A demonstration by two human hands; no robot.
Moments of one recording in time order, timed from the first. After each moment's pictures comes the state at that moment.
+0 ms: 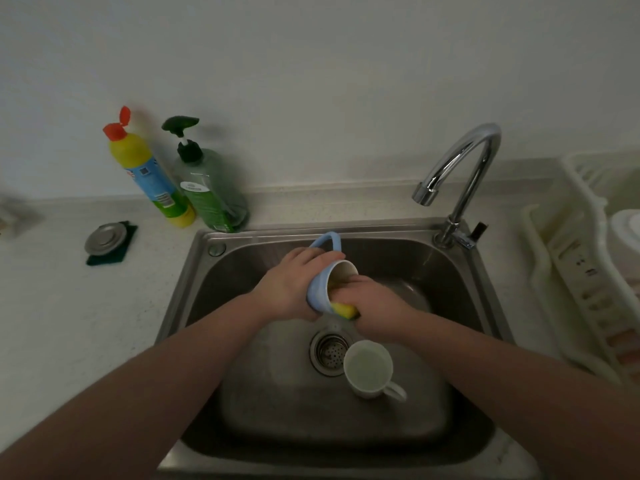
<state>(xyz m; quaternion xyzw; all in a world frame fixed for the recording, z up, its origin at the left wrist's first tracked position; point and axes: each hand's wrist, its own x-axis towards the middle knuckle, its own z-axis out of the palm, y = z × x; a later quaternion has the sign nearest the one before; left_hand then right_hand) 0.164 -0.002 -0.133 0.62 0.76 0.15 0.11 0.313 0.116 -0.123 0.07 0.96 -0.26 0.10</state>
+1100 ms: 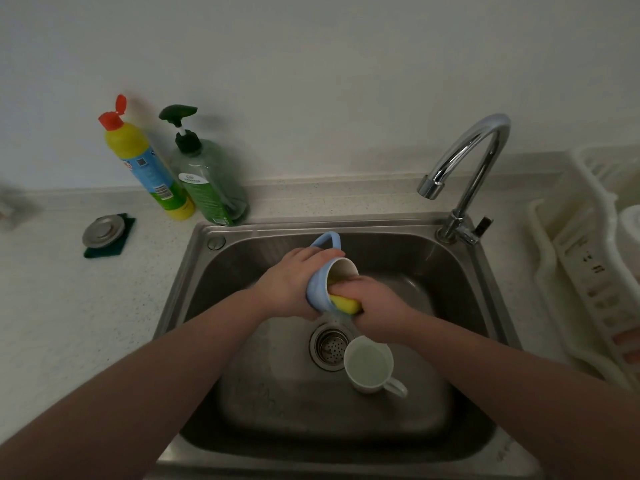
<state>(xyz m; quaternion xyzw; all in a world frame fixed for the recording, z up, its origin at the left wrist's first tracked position) 0.162 -0.002 -0.139 0.61 0.76 0.16 0.16 0.321 0.113 -0.129 0.11 0.91 -0.40 0.02</state>
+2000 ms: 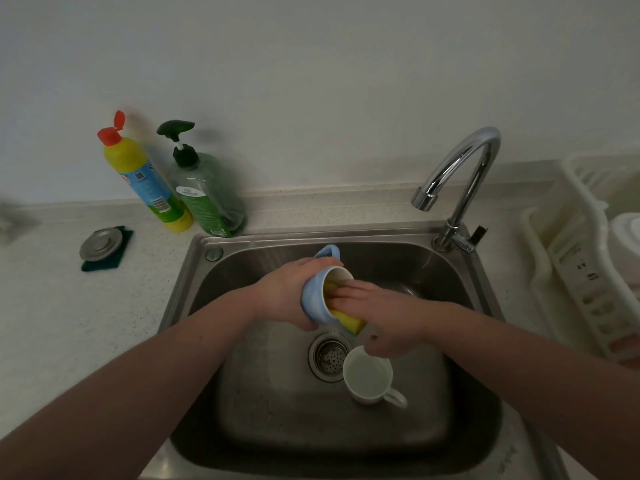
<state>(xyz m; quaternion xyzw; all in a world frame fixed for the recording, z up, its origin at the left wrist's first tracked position) 0.161 0.006 -0.114 0.57 0.77 0.11 0.26 0.325 0.140 -0.114 -0.05 0.96 -0.20 0.17</state>
